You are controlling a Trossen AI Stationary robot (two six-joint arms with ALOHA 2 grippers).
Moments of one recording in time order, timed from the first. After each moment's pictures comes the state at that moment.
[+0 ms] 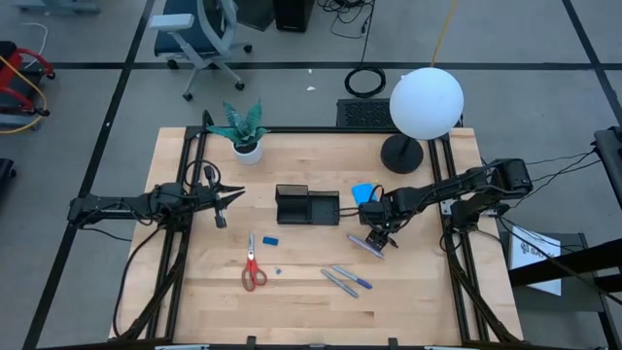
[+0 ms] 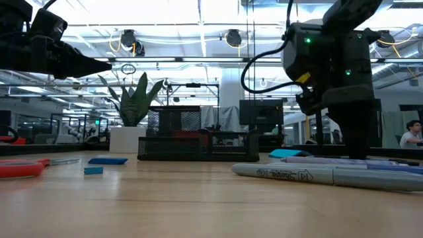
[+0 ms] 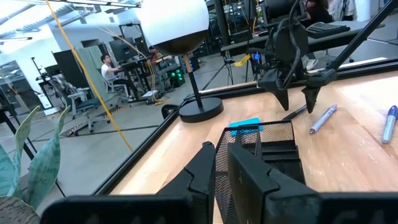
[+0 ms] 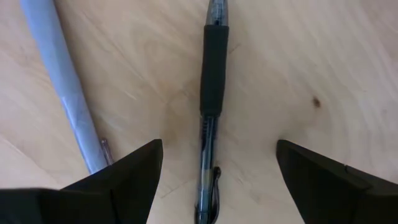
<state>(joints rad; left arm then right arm) 0.02 0.09 0.01 0.07 -0.24 0.26 0.05 1.55 0.76 -0.73 -0.08 0.75</state>
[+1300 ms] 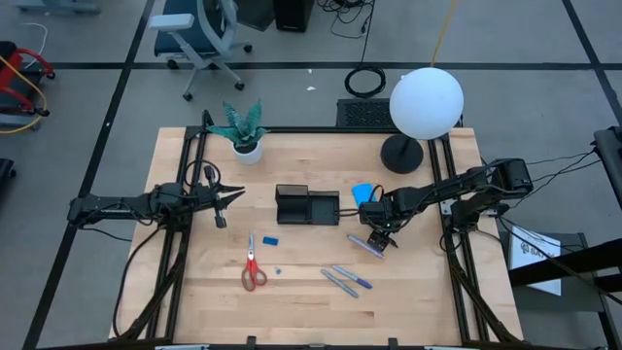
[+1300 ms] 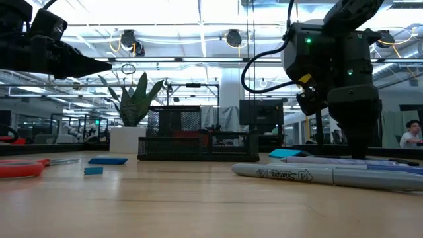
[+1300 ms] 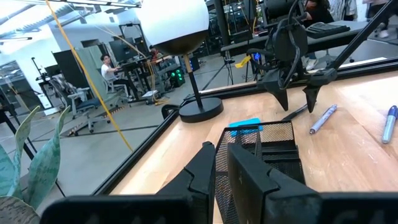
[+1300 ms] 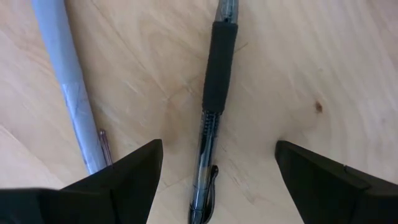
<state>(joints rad) 0.02 0.09 0.01 0.07 -0.24 0.26 0.04 1.56 0.75 -0.70 -0.08 0.67</state>
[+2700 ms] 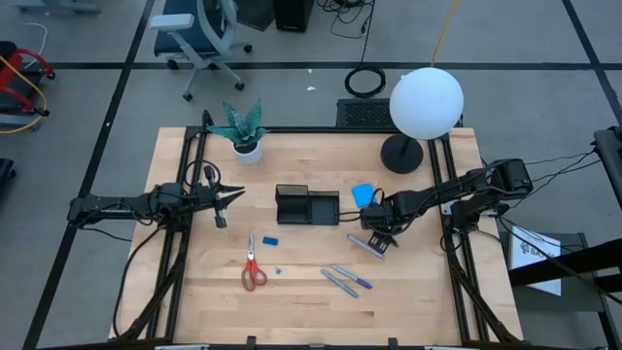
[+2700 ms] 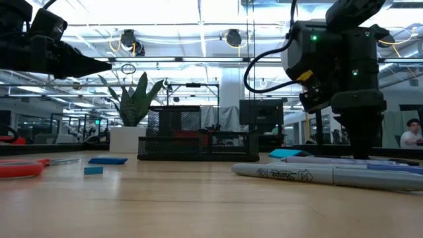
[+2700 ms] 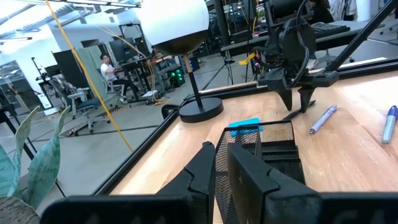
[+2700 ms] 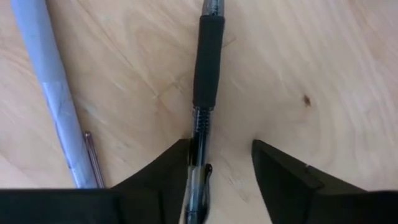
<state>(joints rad) 0.02 0.09 0.01 0.07 -0.24 0.26 0.08 1.56 0.75 -0.79 0.02 0.69</state>
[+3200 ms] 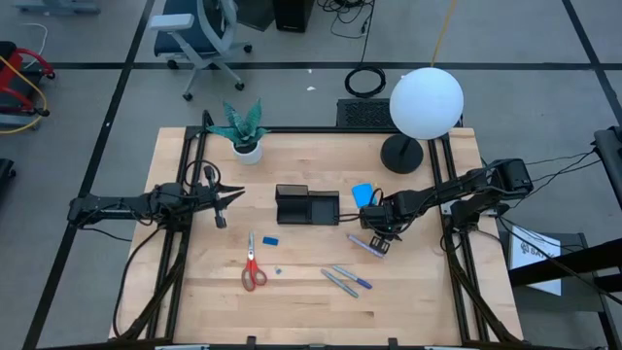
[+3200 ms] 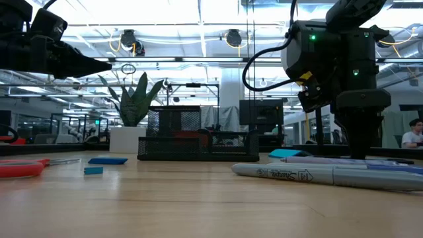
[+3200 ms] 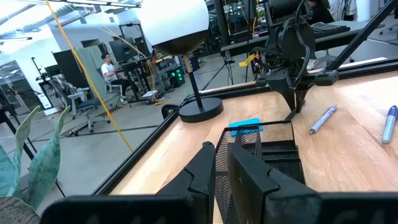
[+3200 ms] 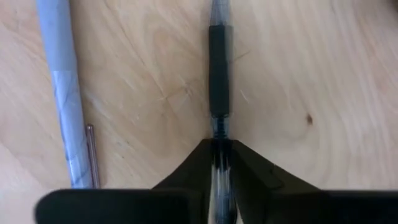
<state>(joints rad) 0.02 0.09 0.01 0.07 -0.24 0.26 0.08 1.56 0.75 -0.74 0.03 0.58</state>
